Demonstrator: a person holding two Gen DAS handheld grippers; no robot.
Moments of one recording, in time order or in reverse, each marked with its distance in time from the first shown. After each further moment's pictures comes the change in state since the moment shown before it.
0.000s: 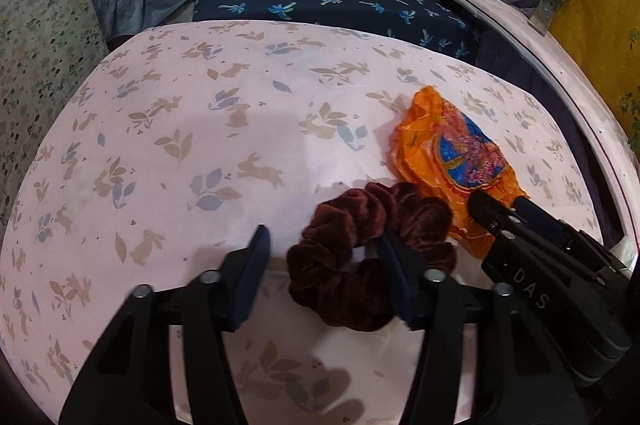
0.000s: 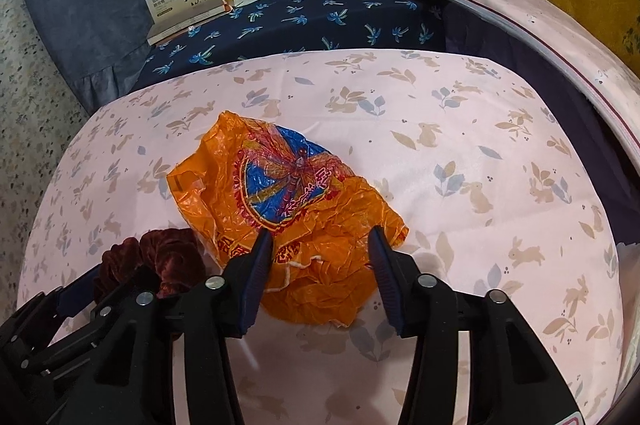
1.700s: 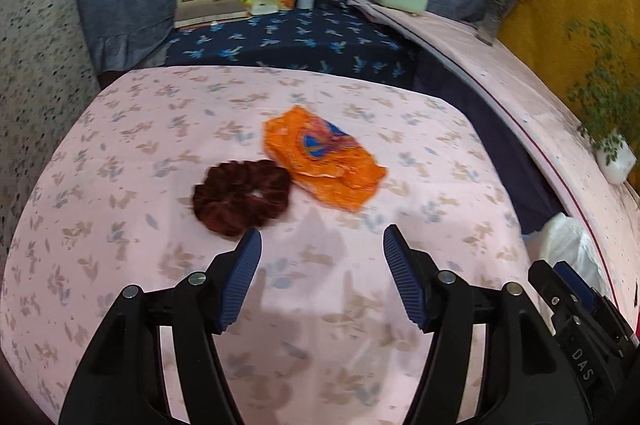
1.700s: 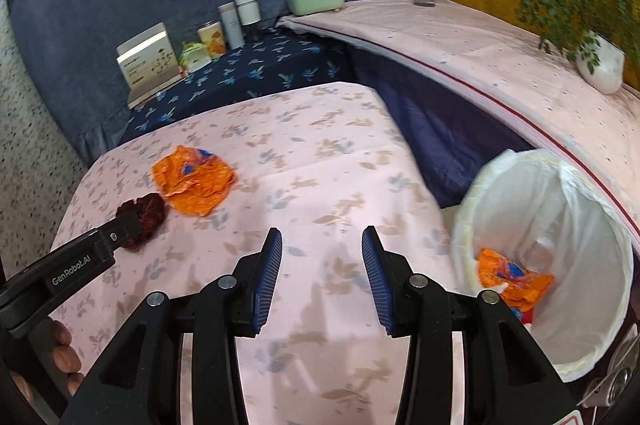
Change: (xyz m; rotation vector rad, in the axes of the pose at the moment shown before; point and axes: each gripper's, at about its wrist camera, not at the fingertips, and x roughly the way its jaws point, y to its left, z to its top) left arm -0.095 -0.076 -0.039 0.033 -0.123 -0.042; right arm -0.158 -0.116 -0.077 0.141 -0.155 -0.062
